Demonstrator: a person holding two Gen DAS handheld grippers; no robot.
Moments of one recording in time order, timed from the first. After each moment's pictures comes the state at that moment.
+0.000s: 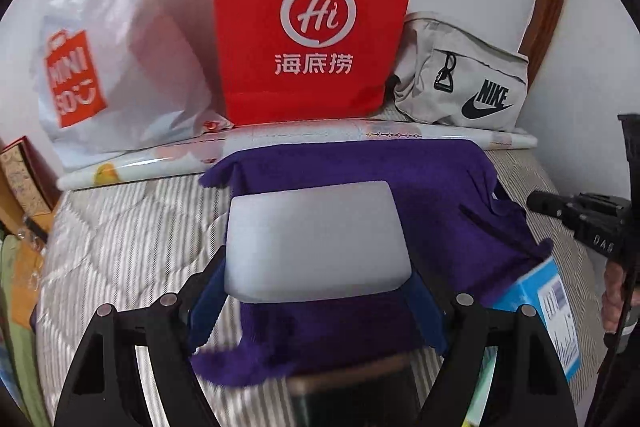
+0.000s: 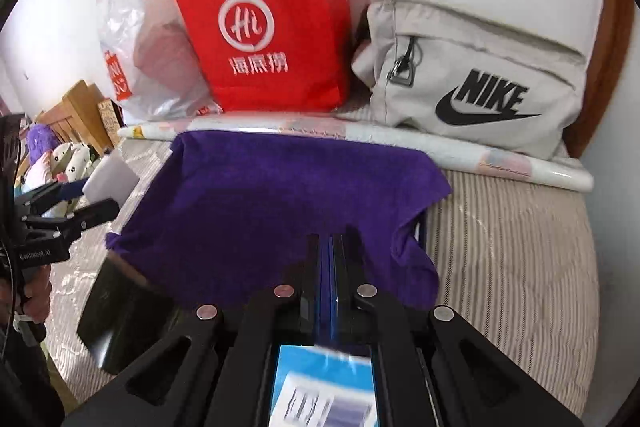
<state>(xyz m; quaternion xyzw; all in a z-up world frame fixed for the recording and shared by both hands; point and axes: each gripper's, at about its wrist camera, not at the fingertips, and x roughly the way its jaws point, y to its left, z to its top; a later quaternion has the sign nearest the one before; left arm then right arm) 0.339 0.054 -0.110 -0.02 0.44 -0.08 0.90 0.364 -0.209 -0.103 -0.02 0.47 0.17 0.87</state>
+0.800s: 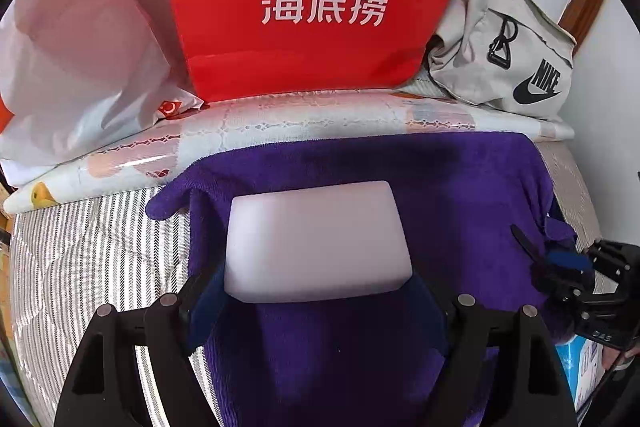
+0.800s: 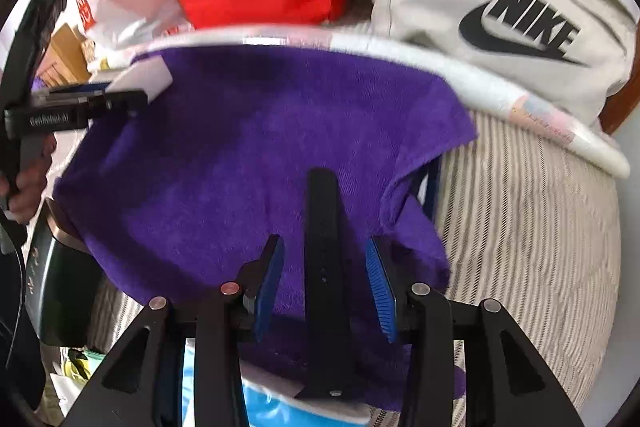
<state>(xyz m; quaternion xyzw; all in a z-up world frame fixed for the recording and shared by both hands) 0.430 0.046 -0.164 -0.02 0.51 -0.08 0.85 0.396 -0.211 -0.180 -0.07 0.57 0.18 0.80</state>
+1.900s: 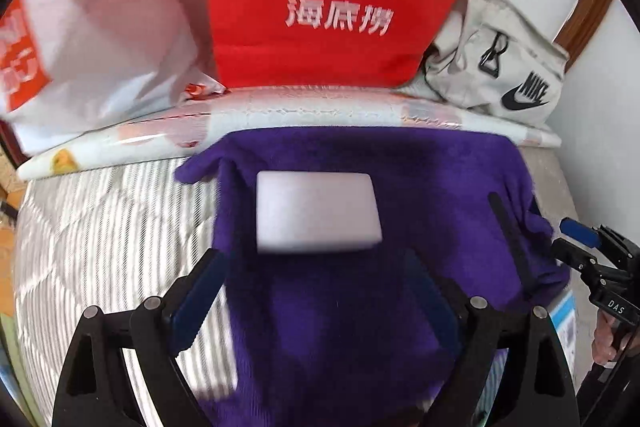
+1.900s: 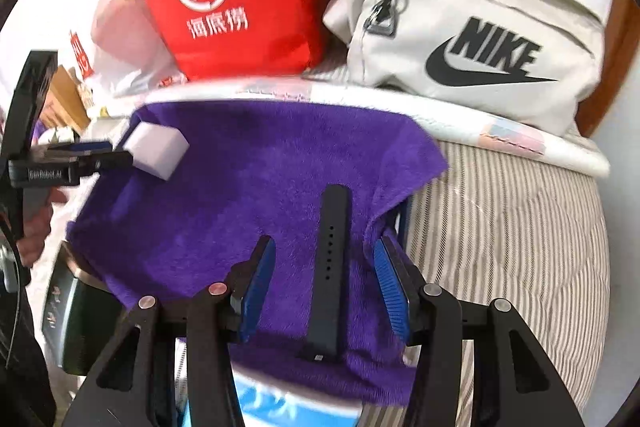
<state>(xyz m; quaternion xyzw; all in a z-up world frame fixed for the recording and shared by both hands) 0.394 0.064 -0.139 -0.05 0.52 -0.07 0.85 0.383 -0.231 -0.128 -0.01 0.51 0.16 0.85</state>
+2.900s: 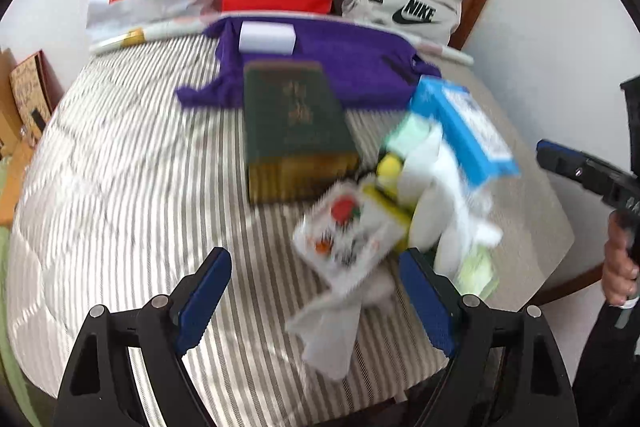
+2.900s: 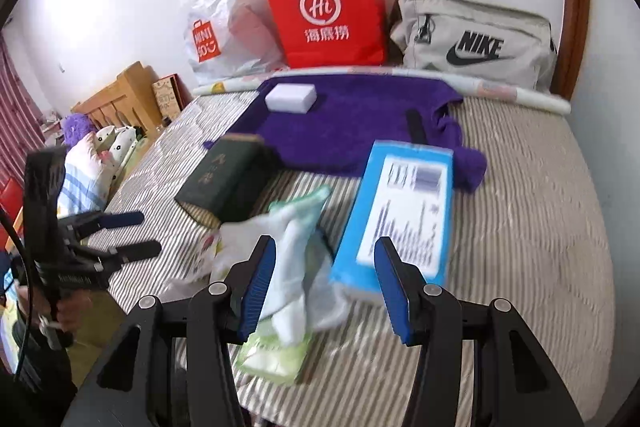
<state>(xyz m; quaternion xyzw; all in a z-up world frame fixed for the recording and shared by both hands) 0.098 0.053 -0.144 -0.05 0.49 -0.12 0.86 0.140 -0.215 -0.076 0.02 0.46 0.21 0.86</state>
